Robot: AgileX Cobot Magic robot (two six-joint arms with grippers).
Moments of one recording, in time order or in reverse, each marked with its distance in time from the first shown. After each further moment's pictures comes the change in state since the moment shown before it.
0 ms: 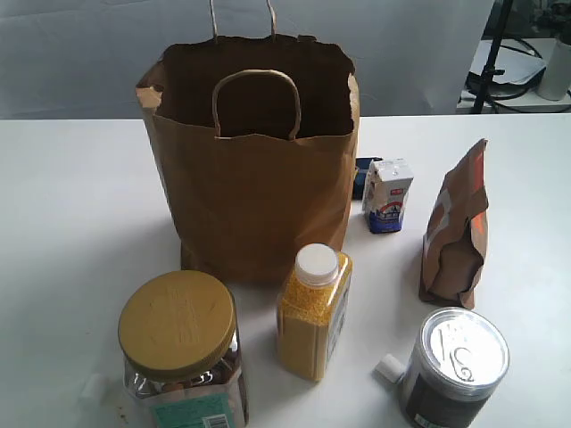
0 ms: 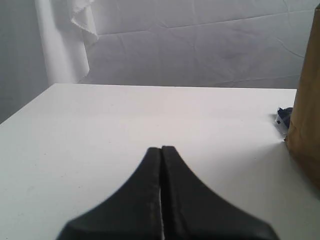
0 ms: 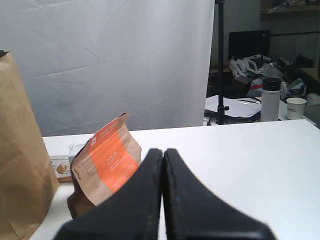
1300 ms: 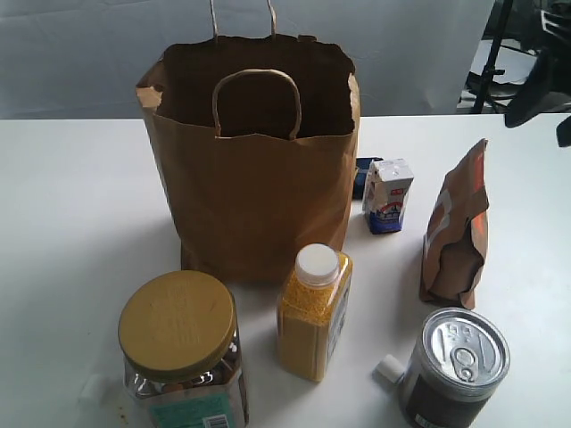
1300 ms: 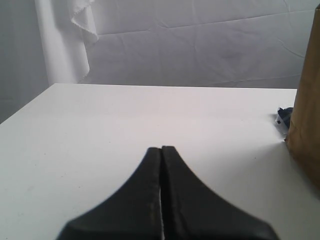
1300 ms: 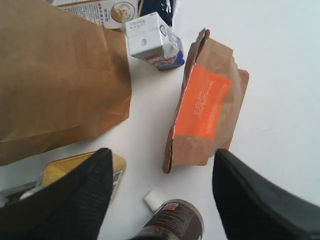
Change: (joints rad) left arm 0.000 0.000 0.000 0.000 0.000 0.000; right arm 0.000 1.476 -1.366 0.262 1.094 0.050
